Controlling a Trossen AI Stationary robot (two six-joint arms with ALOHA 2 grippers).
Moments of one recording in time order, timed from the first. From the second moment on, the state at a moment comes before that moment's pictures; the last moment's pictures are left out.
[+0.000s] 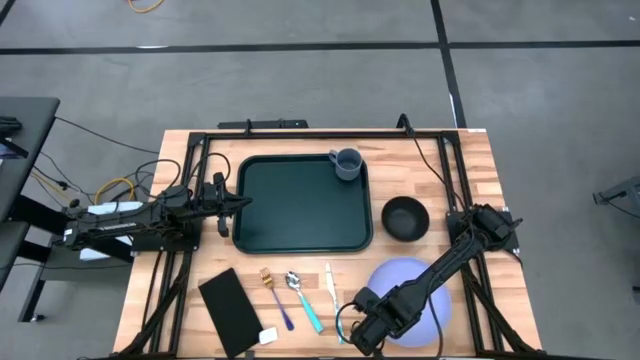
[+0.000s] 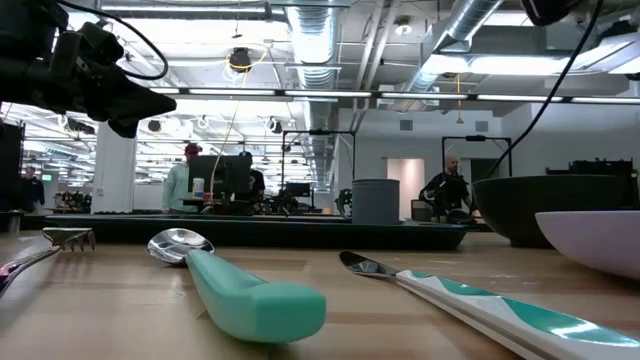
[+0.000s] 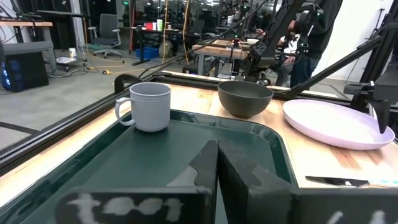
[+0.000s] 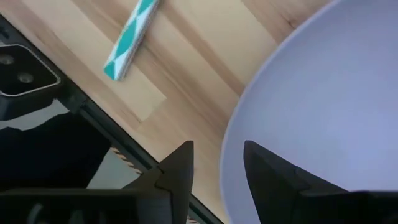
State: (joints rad) left arm 0.19 0.07 0.01 0.03 -0.01 -0.09; right arm 0.70 2.02 1.56 -0.91 -0.07 1.43
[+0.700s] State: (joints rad) left arm 0.19 0.07 0.01 0.03 -0.01 -0.09; right arm 0.70 2.02 1.47 -0.82 -0.10 1.38
